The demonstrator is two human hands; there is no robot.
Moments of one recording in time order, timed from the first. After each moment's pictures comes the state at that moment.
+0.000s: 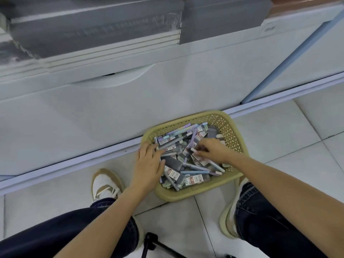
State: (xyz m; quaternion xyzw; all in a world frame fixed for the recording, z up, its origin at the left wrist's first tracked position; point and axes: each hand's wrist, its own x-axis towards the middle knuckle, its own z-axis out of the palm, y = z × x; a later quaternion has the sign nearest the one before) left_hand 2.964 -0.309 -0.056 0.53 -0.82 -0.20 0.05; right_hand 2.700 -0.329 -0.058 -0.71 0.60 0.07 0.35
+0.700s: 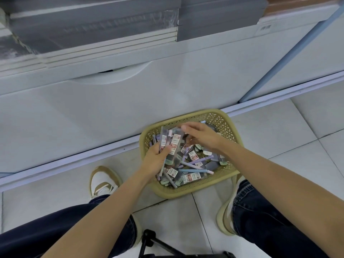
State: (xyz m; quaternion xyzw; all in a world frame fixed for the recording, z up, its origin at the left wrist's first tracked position) left_hand 2.931 -0.322 -0.038 0.56 -0.44 -0.66 0.22; right_hand 2.730 -0.351 -0.023 -0.44 0.57 -0.25 0.65
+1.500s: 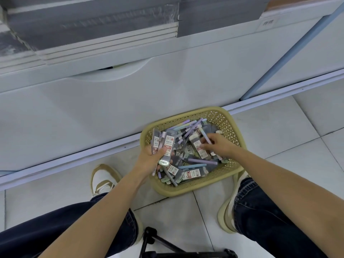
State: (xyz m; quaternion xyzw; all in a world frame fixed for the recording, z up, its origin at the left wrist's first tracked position) left_hand 2.950 -0.320 -0.039 0.59 -0.39 -0.67 0.20; right_hand 2.684 -0.322 -0.058 -0.50 0.69 -0.07 0.52
